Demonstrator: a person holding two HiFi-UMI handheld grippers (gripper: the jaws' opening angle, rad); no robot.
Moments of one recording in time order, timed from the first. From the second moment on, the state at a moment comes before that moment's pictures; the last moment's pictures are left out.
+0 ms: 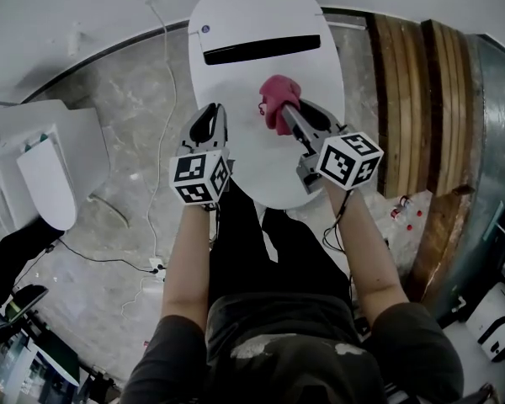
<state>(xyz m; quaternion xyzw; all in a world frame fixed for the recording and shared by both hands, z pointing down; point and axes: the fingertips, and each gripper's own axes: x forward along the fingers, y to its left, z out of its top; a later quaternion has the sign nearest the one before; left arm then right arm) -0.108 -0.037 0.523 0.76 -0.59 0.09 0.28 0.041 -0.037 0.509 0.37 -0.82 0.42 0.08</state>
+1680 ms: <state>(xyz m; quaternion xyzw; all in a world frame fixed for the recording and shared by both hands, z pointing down) -0.171 -0.254 0.557 0.77 -0.56 0.10 0.30 -0.010 -0.353 0.583 0.46 -0.76 0.44 0.13</state>
